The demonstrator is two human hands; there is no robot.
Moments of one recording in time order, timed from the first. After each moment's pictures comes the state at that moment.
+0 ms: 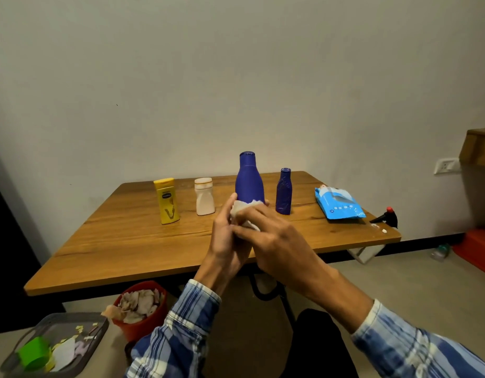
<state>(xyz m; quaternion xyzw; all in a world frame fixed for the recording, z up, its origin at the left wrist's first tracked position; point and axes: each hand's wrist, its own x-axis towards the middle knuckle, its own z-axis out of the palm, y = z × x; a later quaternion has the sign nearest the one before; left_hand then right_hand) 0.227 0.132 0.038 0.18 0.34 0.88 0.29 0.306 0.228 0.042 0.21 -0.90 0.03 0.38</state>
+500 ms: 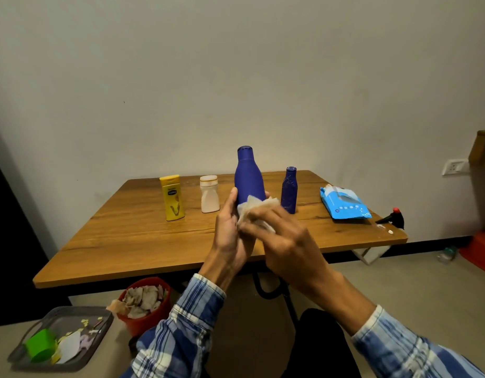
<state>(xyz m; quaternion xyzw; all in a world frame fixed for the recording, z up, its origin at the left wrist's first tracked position) 0.221 0.133 0.045 0.16 0.28 0.90 0.30 0.301 0.235 0.030 0.19 -0.86 0.01 0.47</state>
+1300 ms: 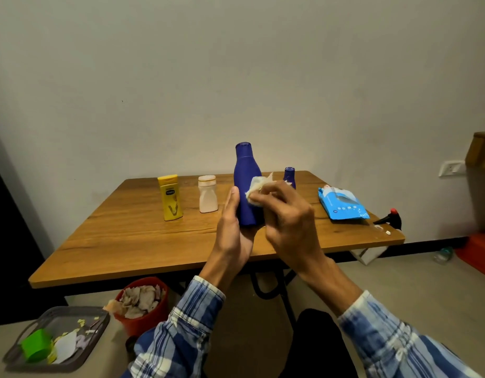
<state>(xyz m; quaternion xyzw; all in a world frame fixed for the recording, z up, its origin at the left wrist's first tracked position) 0.222 0.139 0.041 0.22 0.35 0.89 0.21 0.287 0.238 0.047 0.11 -0.83 0.15 0.52</state>
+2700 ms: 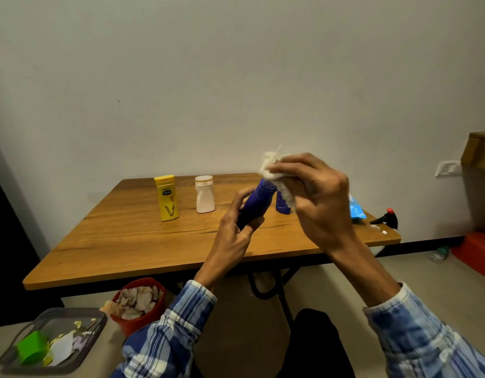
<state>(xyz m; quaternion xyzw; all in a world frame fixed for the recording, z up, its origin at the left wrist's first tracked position) 0.202 0.132 0.018 0.44 0.67 0.59 -0.09 0.319 0.263 0.100 0.13 -0.80 0.21 0.55</state>
